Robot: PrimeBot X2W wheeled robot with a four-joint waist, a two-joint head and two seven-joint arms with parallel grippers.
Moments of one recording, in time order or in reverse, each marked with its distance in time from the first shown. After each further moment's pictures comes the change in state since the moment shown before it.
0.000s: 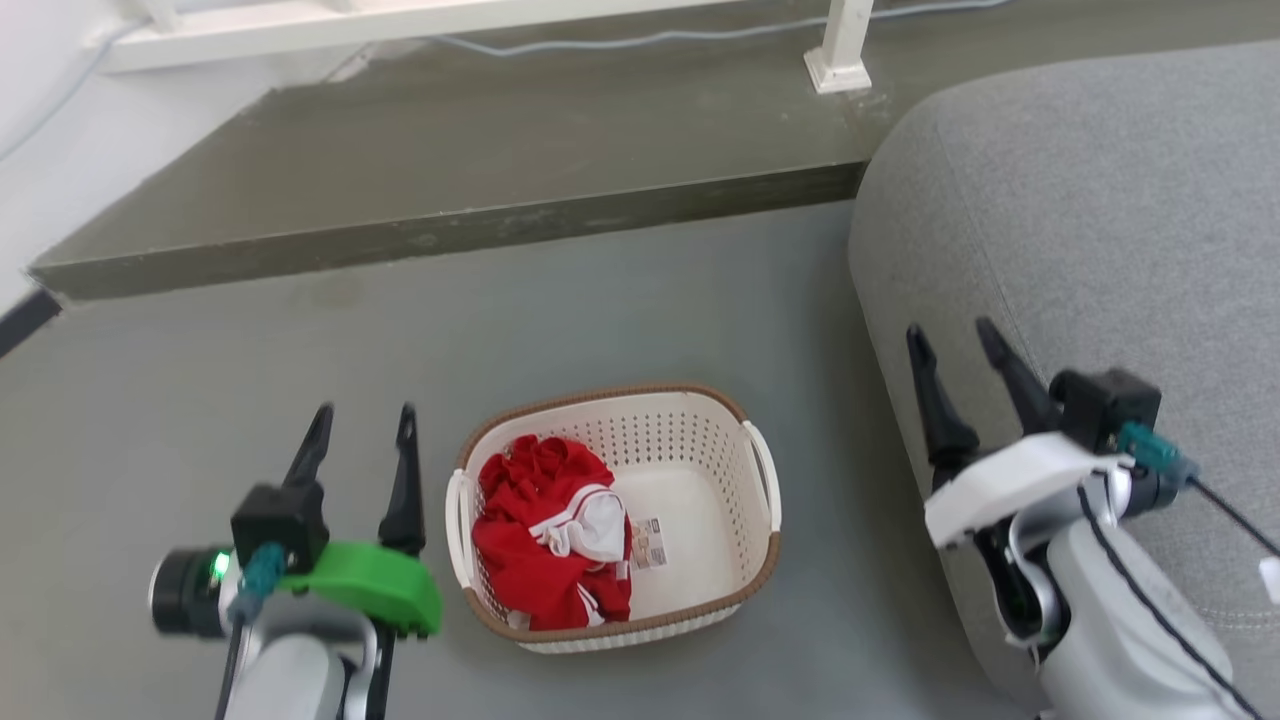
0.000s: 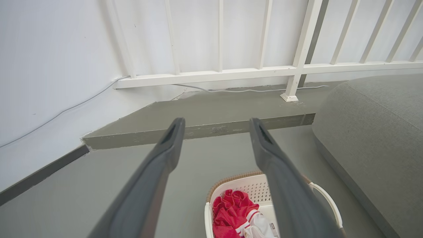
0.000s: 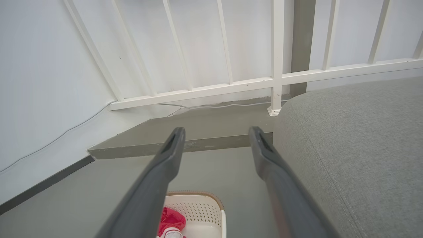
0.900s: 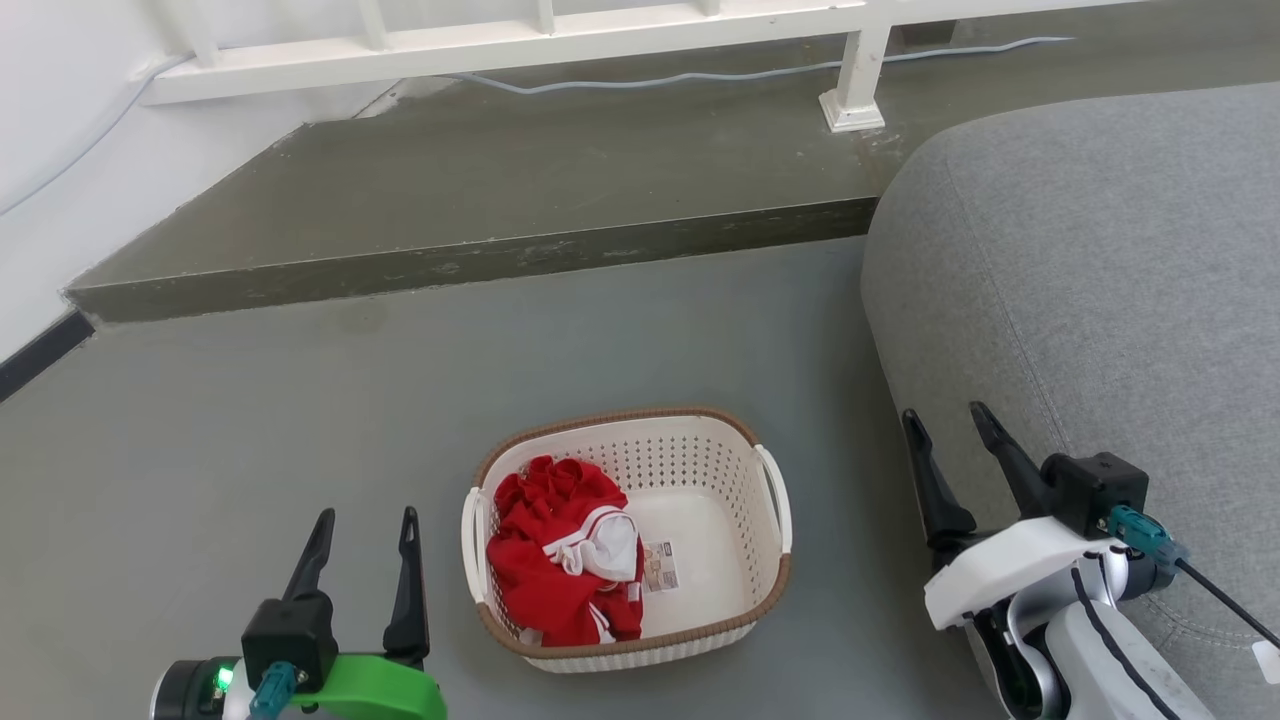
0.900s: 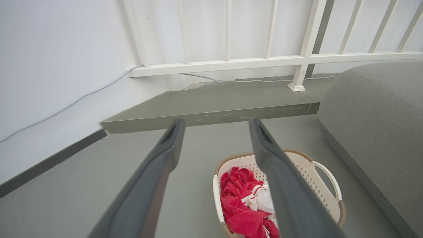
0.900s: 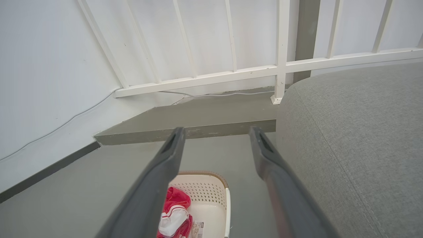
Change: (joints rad) left arm 0.240 -0.030 0.070 -0.128 0.100 0.004 0.000; right arm 0.162 0.015 -0.007 -0.065 -0.037 -0.007 0.000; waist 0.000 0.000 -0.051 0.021
